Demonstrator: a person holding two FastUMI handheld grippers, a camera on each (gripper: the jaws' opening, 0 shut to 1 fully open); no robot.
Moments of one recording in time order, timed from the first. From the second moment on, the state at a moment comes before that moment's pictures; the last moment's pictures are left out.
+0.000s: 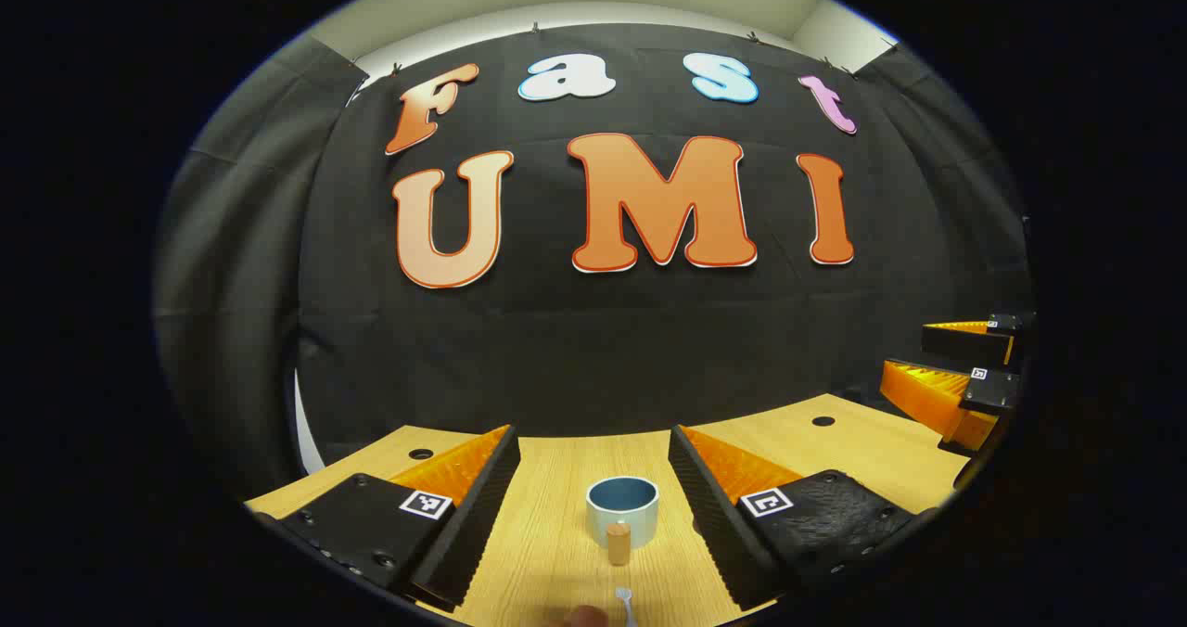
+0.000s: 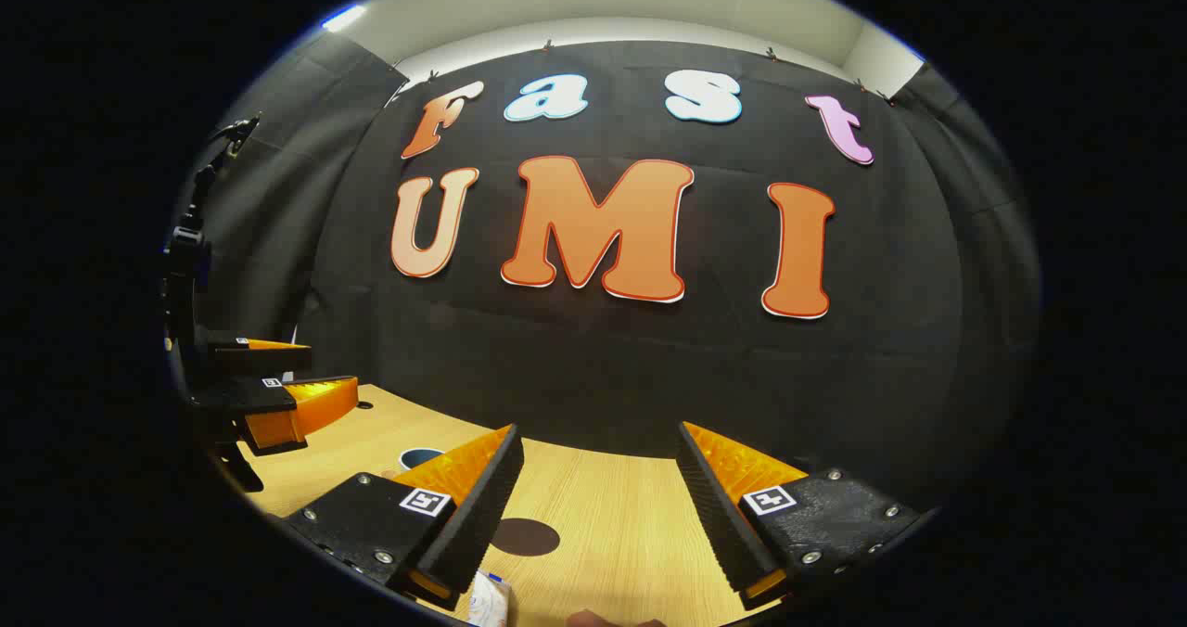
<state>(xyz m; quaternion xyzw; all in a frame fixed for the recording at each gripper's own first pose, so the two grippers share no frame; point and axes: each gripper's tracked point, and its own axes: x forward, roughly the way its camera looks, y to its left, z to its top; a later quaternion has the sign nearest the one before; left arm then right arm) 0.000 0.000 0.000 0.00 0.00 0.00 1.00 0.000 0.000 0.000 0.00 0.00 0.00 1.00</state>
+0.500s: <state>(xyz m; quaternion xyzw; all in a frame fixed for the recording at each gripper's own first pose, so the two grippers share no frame) 0.009 0.008 0.007 0.01 -0.01 0.01 1.00 0.005 0.007 -0.009 -0.01 0.01 0.00 1.00</state>
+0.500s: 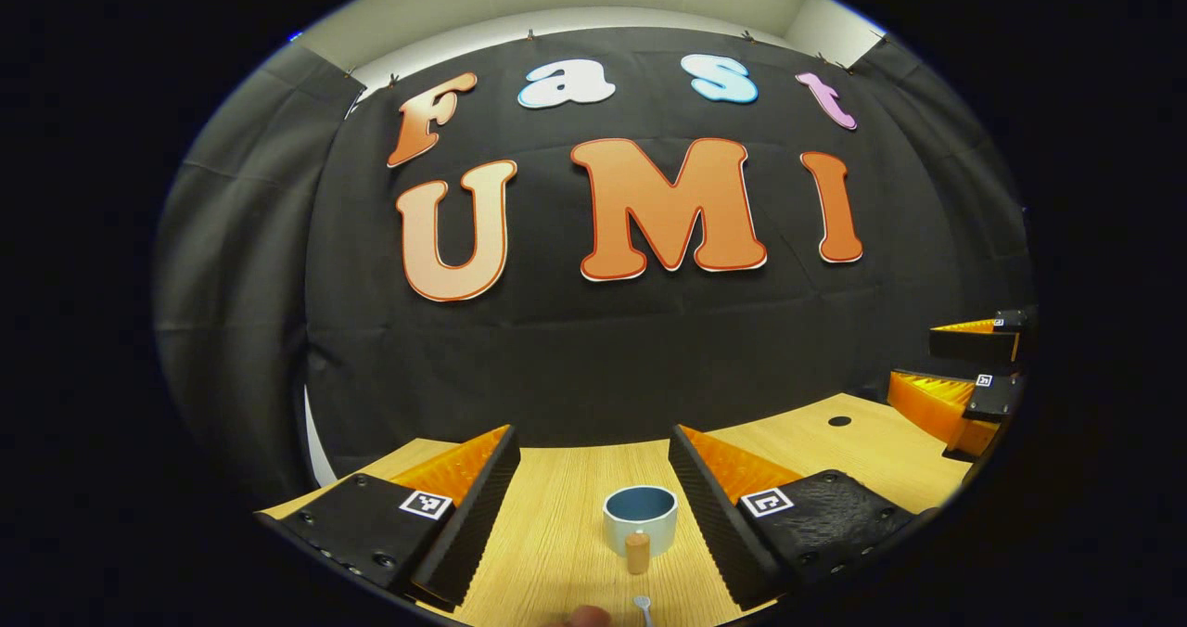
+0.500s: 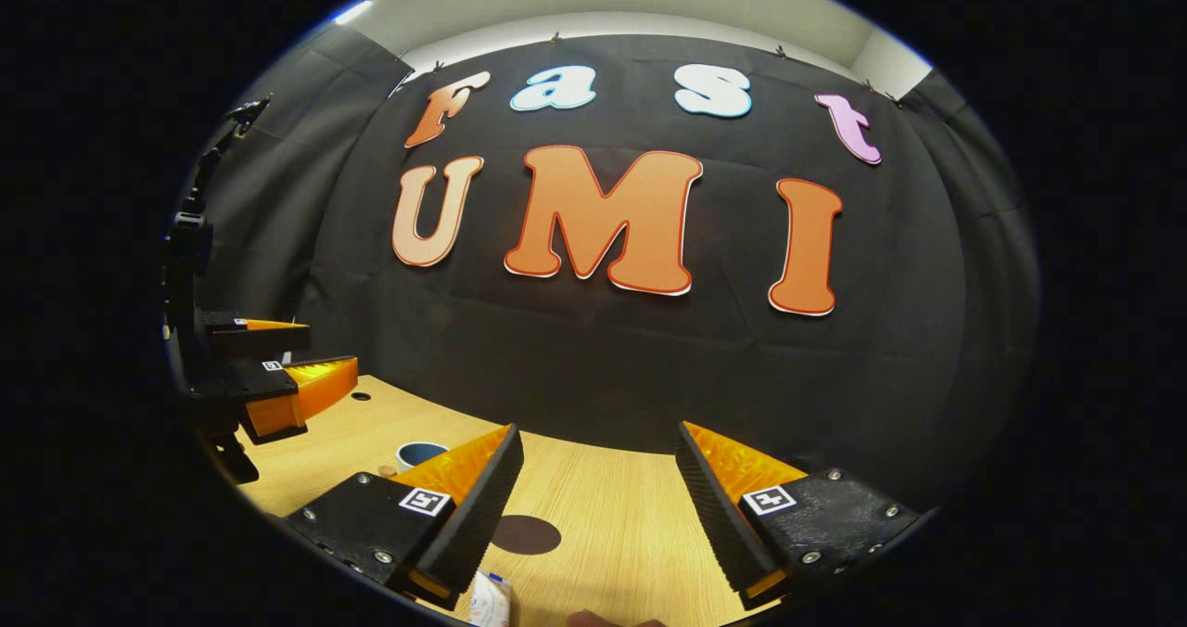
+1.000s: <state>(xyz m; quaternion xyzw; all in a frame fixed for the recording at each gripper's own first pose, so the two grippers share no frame) 0.011 0.004 -0.021 -0.01 0.04 0.00 1.00 0.001 0.011 -0.041 0.00 0.07 0.02 1.00</state>
